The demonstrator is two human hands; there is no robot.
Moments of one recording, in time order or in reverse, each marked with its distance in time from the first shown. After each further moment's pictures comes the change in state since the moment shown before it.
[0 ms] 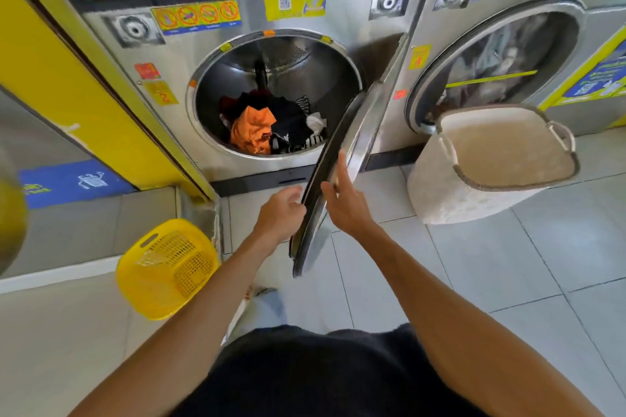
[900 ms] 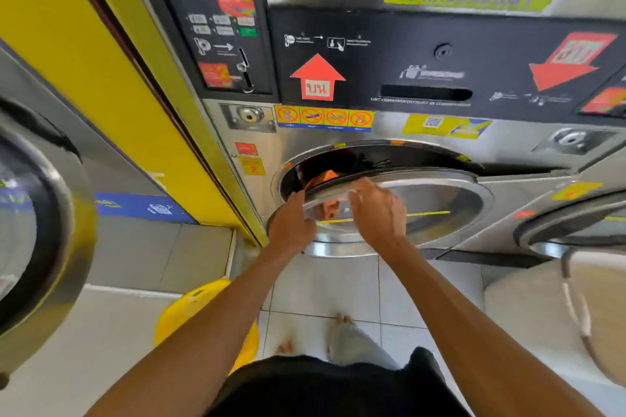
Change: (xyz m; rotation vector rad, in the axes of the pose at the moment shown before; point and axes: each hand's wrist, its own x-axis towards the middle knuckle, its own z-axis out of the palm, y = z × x) left_hand 0.239 -0.007 -0.211 0.198 0.322 -0.052; right_hand 0.279 -0.178 0.083 -0.618 0.083 -0.300
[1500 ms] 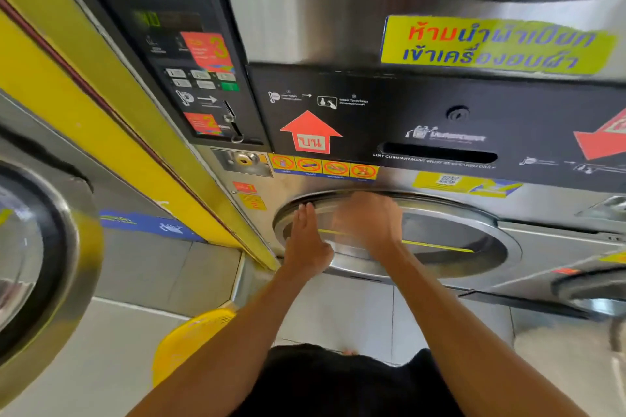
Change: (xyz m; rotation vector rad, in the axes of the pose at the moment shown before) left_hand 0.076 0.040 0.019 0.086 -0.062 -0.106; right_hand 0.111 0.002 0.011 0.071 -0.038 -0.061
